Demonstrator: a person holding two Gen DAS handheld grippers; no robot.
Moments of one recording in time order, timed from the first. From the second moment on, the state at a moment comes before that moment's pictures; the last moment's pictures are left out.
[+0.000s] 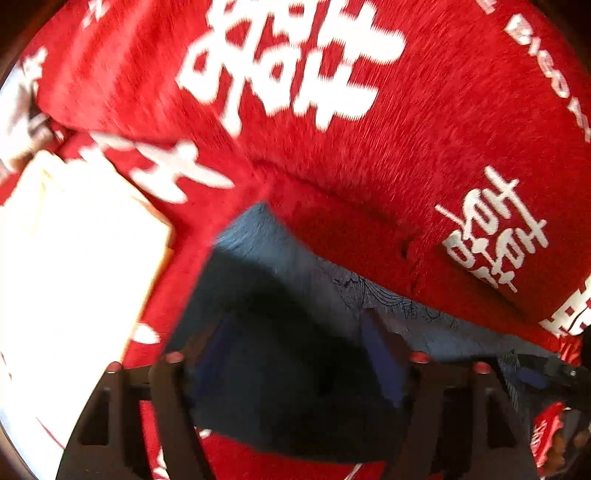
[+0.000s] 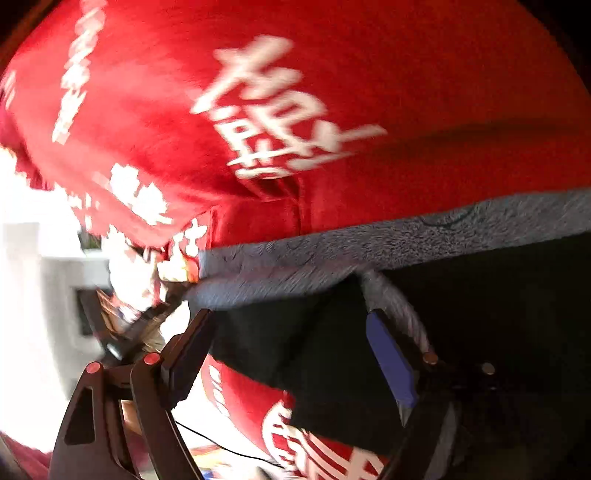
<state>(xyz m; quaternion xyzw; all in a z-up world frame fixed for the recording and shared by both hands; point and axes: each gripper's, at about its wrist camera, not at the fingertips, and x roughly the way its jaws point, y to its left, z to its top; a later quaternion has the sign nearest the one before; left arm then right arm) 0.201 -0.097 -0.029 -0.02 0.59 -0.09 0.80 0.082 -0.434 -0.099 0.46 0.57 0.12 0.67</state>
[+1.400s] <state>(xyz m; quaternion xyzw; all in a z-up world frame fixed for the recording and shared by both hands) -0.056 -0.299 -0.014 0.11 0.65 -0.40 0.64 -0.355 -0.474 -0.091 0.58 0.53 -0.18 0.59</state>
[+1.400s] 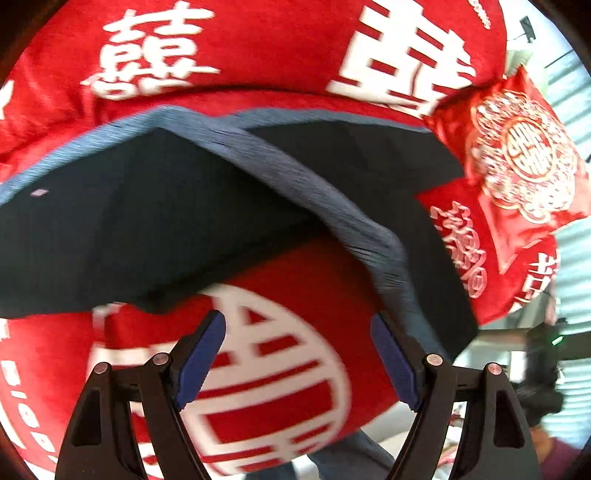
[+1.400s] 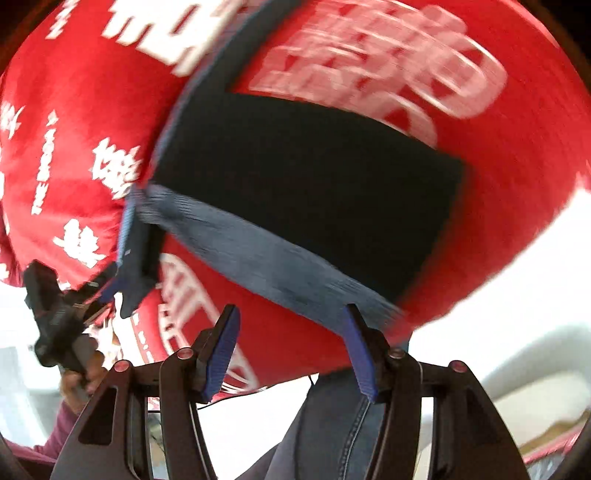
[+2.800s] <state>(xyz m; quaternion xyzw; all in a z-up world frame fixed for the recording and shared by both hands) -0.013 -0.475 0.013 0.10 0.61 -0.37 0.69 -0.160 -0.770 -0.072 0.52 0.48 -0.05 0.70</state>
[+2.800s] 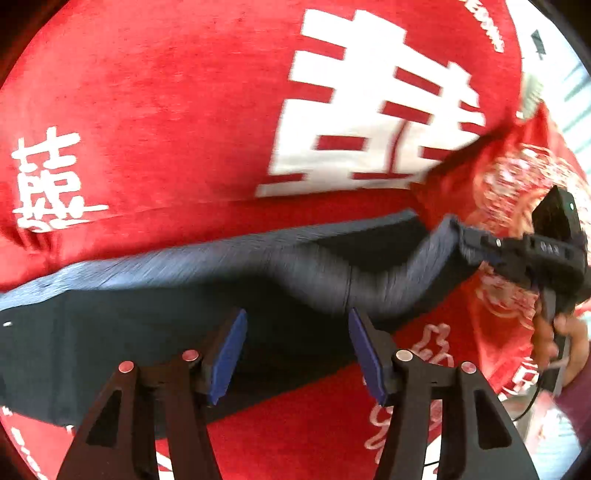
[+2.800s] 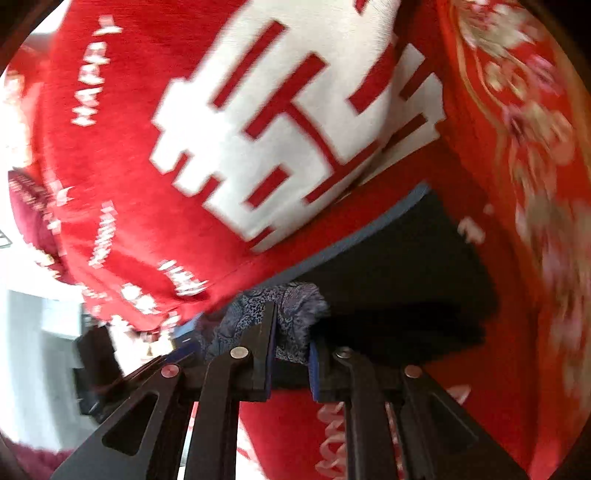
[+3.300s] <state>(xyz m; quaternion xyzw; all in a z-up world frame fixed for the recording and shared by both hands) 0.014 -0.391 -0.087 0.15 0.67 -0.17 0.71 -0.204 -0.761 -0.106 0.43 0.57 -0.18 0.67</state>
